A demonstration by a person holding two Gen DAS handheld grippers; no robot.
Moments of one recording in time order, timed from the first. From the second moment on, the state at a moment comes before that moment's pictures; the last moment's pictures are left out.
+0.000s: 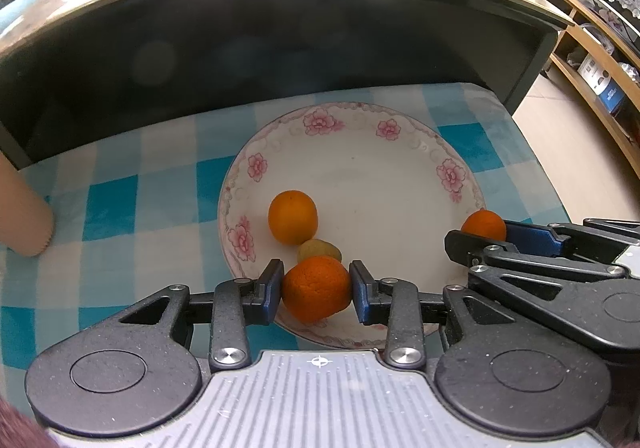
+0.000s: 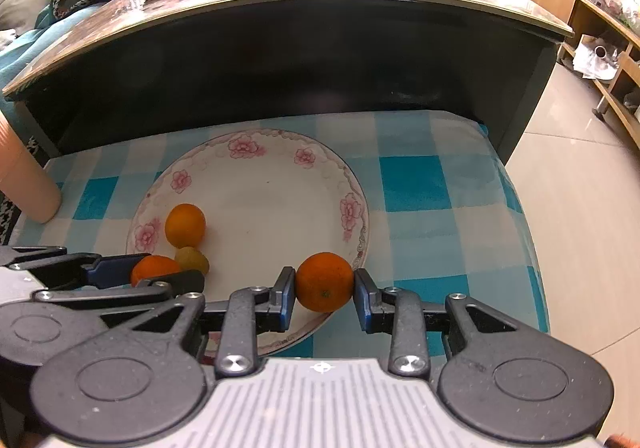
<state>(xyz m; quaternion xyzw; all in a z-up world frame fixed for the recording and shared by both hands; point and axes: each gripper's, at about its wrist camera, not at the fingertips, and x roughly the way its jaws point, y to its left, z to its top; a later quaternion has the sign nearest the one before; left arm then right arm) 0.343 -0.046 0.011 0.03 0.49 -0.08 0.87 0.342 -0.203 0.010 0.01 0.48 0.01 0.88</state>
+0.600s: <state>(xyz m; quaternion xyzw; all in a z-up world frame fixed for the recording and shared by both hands) 0.347 -0.042 0.009 0.01 0.49 -0.07 0.87 0.346 -0.200 0.010 0.00 0.47 0.01 0.88</state>
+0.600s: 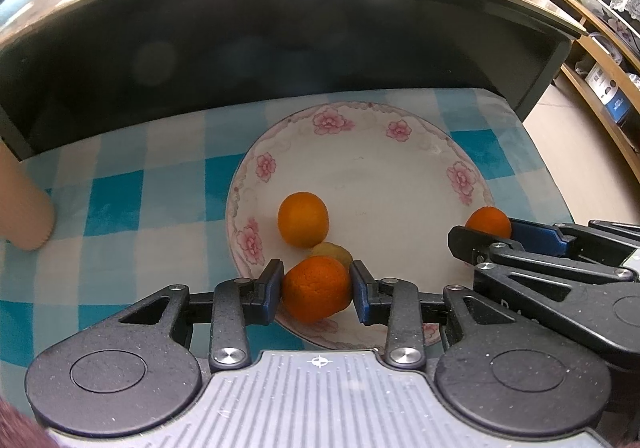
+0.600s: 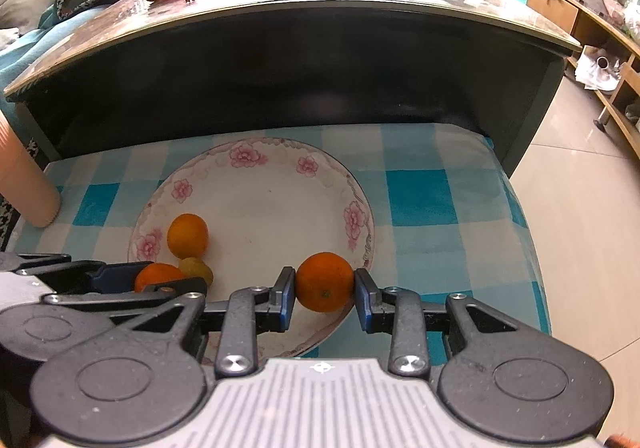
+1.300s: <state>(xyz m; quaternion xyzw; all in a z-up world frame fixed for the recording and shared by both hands) 0.345 -0.040 0.011 0.00 0.49 -0.06 0.87 0.347 -0.206 0.011 0.03 0.47 0.01 0.88</state>
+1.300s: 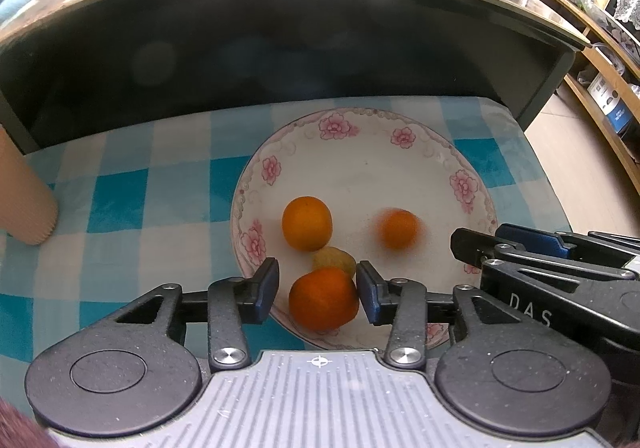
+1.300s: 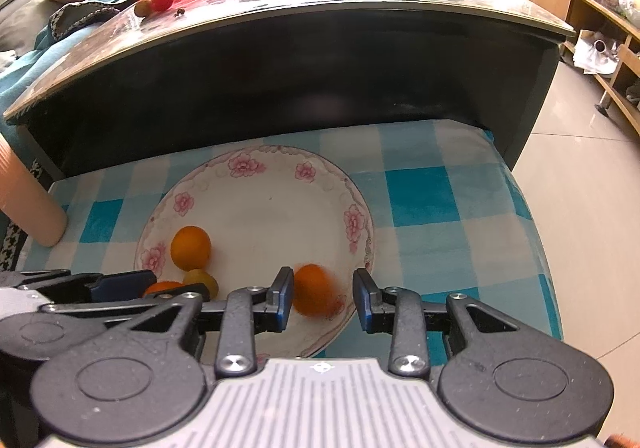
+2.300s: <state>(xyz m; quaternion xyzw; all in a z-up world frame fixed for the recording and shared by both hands) 0.325 -0.025 0.037 0.00 0.45 -0.05 0.89 0.334 -0.206 0.023 0.04 0.46 0.01 0.89</state>
